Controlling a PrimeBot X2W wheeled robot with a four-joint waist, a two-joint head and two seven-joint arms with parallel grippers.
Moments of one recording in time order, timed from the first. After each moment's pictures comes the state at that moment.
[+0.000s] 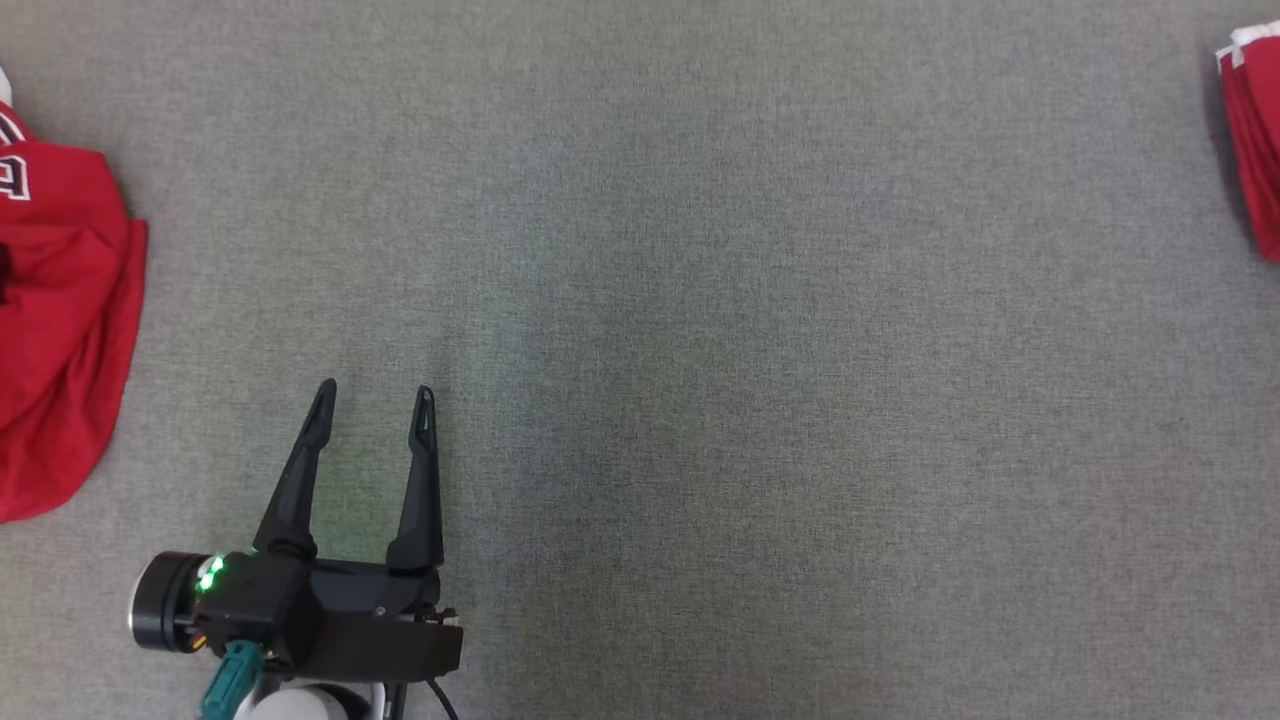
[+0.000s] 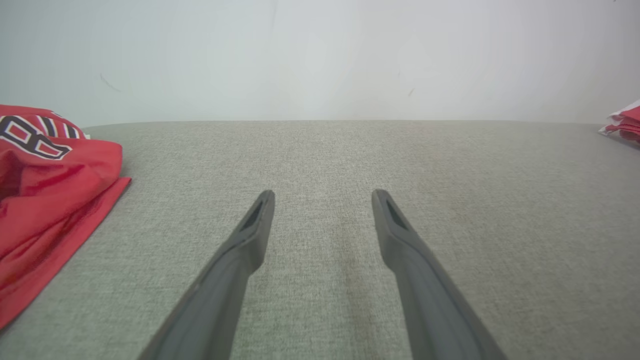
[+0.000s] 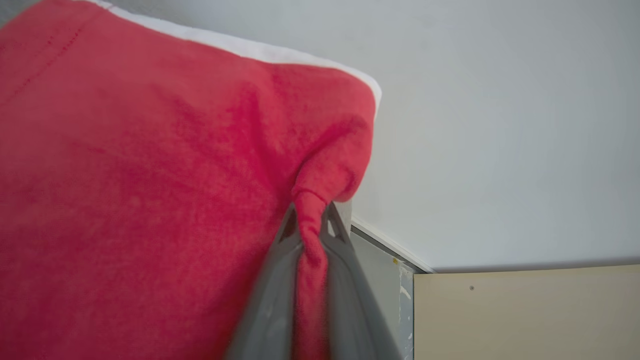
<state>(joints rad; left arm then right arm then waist) -0.19 0.05 -0.10 0.03 -0.11 -0.07 -0.26 -1.16 -0.90 0.73 1.09 0.24 0.13 -0.10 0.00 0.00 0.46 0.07</state>
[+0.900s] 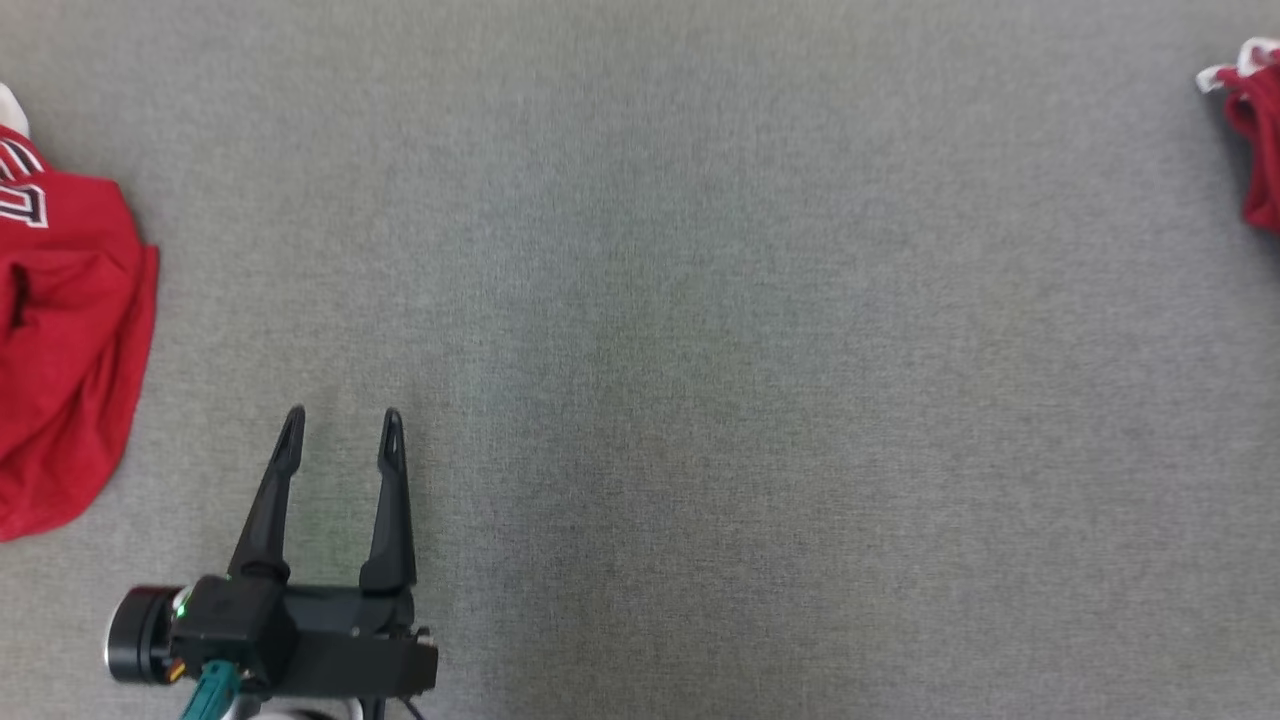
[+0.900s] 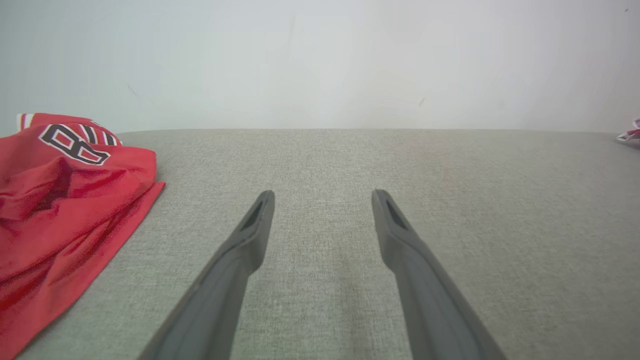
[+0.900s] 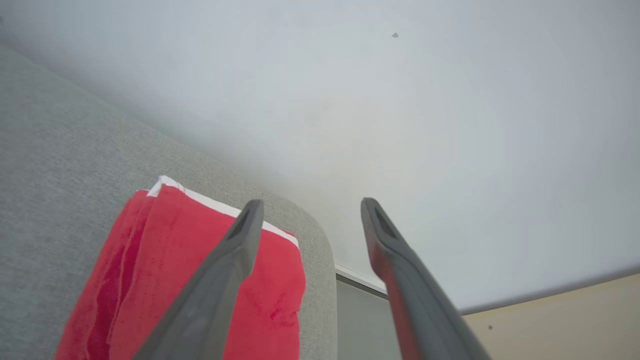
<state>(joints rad) -0.16 0.05 -0.05 0.03 -0.10 -0.07 -0.26 -1.17 -0.90 0.67 1.02 0.30 0.13 -0.17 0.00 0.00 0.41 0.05</state>
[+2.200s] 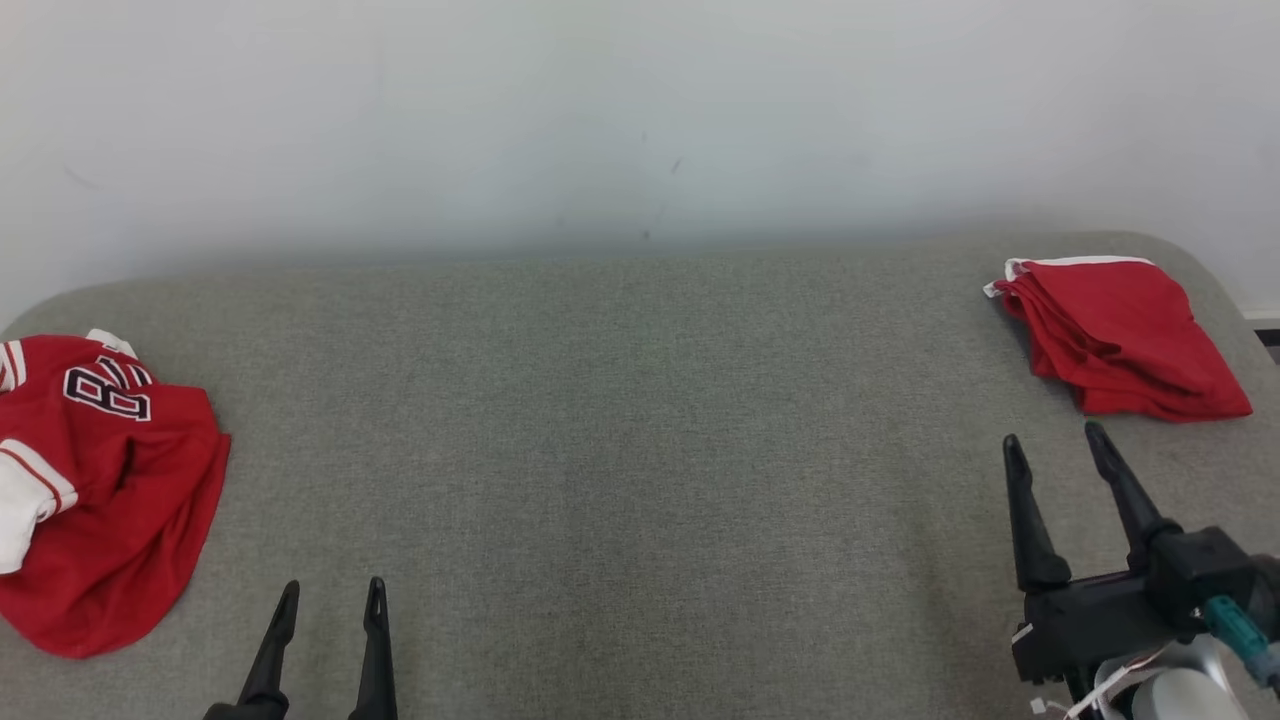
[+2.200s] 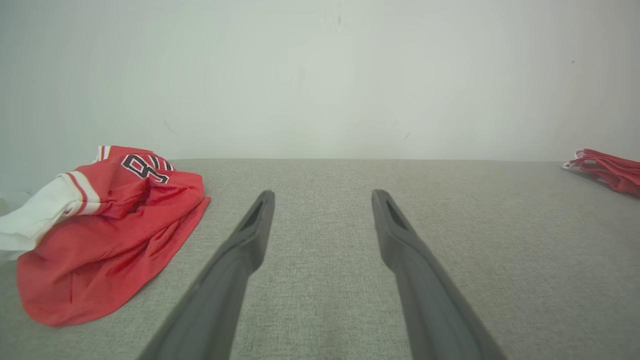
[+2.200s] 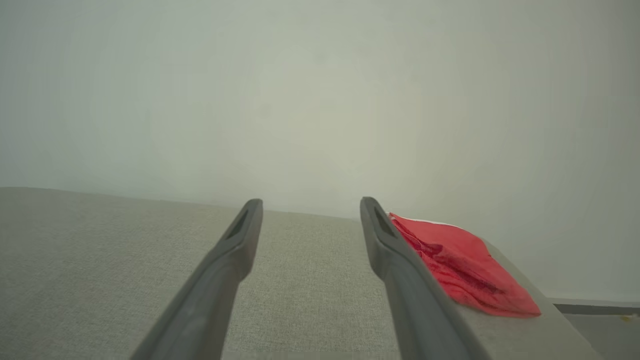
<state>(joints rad) 0.04 0.05 0.00 0.13 -0.11 -0.08 -0.26 -0.16 -0.24 0.01 0.25 0.12 0.13 -0.26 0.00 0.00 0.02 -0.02</state>
